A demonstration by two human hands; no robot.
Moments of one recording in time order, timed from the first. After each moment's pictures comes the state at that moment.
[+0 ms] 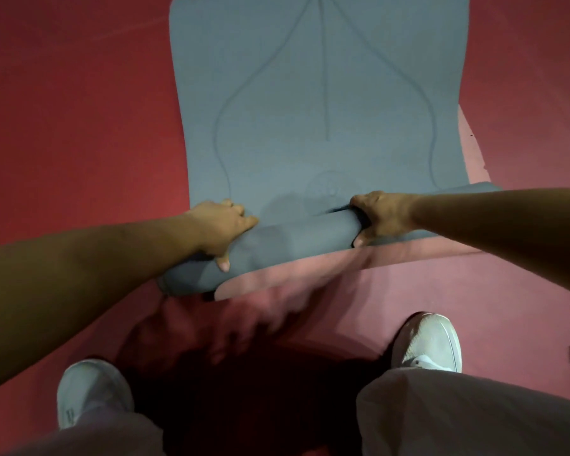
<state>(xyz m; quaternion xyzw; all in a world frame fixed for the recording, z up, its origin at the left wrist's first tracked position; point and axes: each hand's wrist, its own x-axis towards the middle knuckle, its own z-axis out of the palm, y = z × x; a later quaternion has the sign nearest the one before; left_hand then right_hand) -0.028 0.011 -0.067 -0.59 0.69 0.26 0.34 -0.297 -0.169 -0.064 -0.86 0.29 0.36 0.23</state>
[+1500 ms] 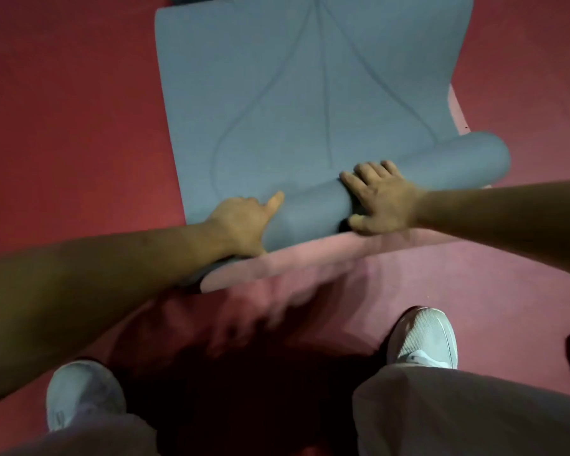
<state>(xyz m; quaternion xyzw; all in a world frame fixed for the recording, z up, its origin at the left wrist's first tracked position) -0.086 0.000 -0.071 -0.69 0.66 0.22 0.20 -0.307 -0.169 -0.067 -0.94 0.24 0.23 0.07</state>
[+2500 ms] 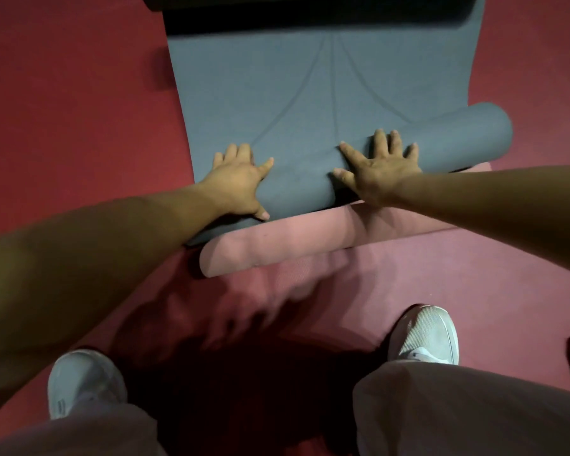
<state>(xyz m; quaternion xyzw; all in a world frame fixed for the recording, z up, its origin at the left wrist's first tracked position) -0.048 -0.031 -0.071 -0.75 0.61 0.20 0.16 -0.269 -0.171 -0.058 -0.86 0.43 0.27 0.10</state>
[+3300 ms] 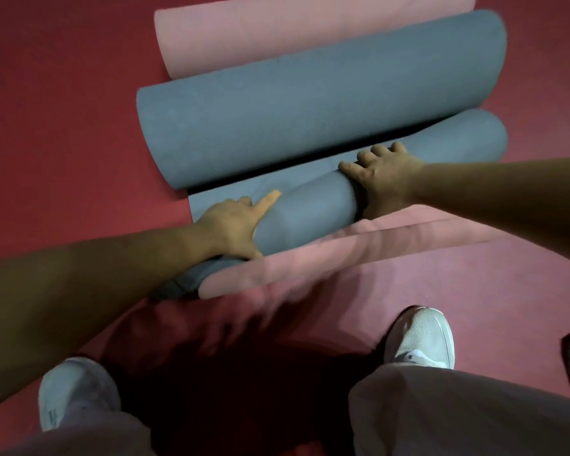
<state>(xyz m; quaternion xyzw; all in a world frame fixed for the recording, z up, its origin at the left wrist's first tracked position) -0.071 0.010 -0.087 -0.70 0.63 0.29 0.17 -0.285 -0.193 -0.053 -0.92 0.20 0.33 -0.05</state>
